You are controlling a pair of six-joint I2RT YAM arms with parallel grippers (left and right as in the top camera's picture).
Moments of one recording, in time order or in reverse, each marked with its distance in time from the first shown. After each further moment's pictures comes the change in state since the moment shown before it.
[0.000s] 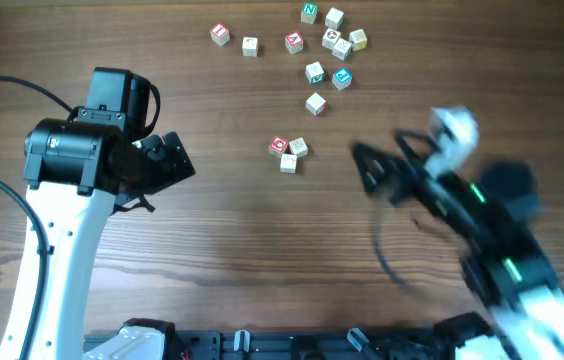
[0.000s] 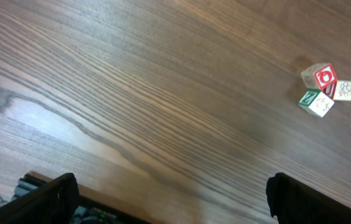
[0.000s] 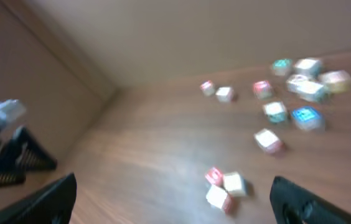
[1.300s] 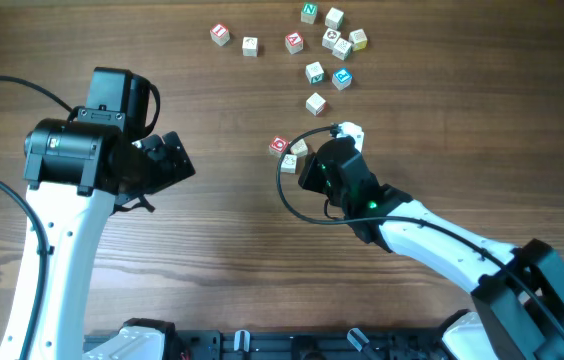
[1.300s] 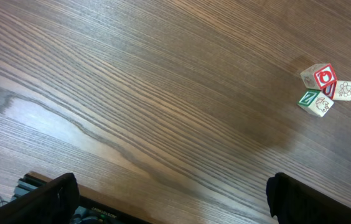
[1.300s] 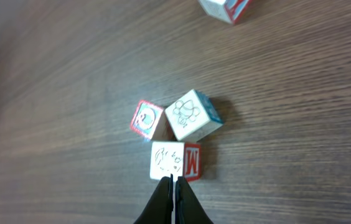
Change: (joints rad) left arm 0.000 0.000 0.000 0.001 0.000 0.000; right arm 0.342 0.696 -0.011 0.238 0.490 0.402
